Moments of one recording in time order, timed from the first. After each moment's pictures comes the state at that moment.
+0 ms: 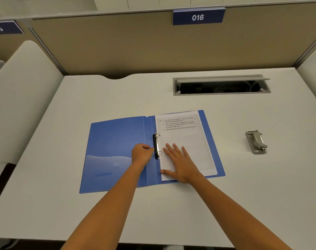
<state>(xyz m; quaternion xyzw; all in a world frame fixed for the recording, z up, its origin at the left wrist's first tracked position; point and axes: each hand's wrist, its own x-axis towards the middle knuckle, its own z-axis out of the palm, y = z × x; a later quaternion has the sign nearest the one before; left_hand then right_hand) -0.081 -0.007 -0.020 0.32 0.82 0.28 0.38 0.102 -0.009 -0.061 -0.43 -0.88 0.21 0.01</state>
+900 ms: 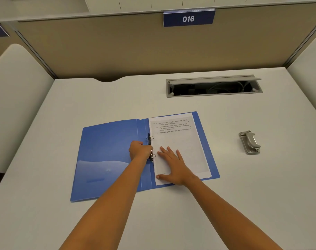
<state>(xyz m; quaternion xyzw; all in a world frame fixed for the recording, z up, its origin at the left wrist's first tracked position) -0.061 0.024 -0.008 0.23 0.85 0.28 0.39 0.104 -0.004 -0.067 -0.44 -0.83 0.32 0.07</state>
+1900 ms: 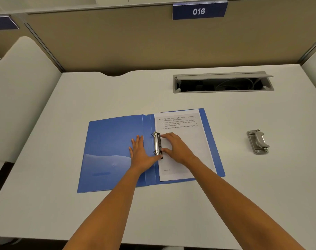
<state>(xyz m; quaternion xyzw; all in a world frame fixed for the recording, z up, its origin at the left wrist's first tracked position) -0.085 -0.017 -0.053 0.50 0.78 0.20 0.32 0.079 0.044 -0.036 -0.48 -0.79 0.36 0.14</state>
